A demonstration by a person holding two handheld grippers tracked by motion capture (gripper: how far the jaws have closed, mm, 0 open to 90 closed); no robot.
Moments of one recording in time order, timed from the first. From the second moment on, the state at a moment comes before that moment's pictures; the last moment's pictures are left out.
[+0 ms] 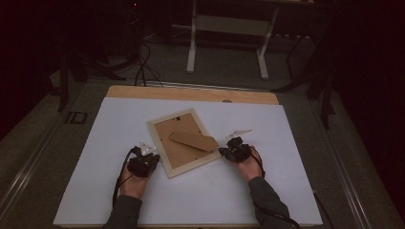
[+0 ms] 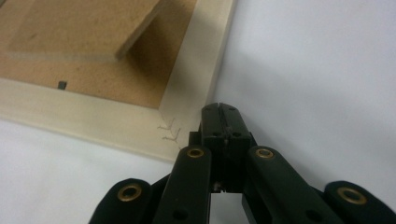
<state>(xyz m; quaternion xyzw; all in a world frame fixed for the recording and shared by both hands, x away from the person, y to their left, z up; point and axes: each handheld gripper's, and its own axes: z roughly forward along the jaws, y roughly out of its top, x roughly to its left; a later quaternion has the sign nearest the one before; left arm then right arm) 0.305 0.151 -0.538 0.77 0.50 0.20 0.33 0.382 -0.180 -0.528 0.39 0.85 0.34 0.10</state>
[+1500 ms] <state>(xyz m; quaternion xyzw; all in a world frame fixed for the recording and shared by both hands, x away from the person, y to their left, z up) 0.306 0.146 -0.537 0.78 0.48 0.15 0.36 0.306 -0.204 -0.532 0.38 0.84 0.36 0.08</state>
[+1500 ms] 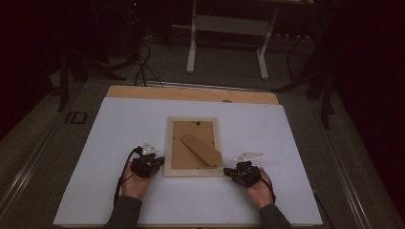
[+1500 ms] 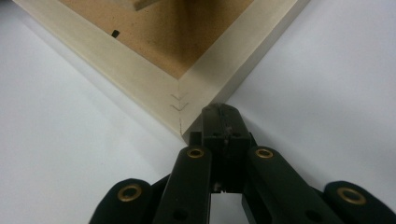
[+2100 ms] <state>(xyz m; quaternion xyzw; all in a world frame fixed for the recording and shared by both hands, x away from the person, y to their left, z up) 0.302 0.178 -0.525 0.76 0.51 0.16 0.36 0.289 -0.168 -0.534 0.31 0.87 0.38 0.07</state>
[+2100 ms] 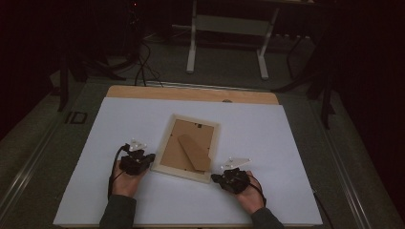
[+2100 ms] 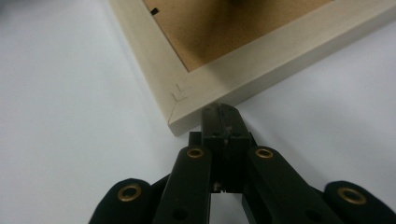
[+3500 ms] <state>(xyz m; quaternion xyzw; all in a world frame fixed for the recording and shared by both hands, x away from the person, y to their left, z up) 0.275 0.174 -0.530 0.85 0.40 0.13 0.32 0.404 -0.143 -0.517 0.38 0.83 0.37 0.16</state>
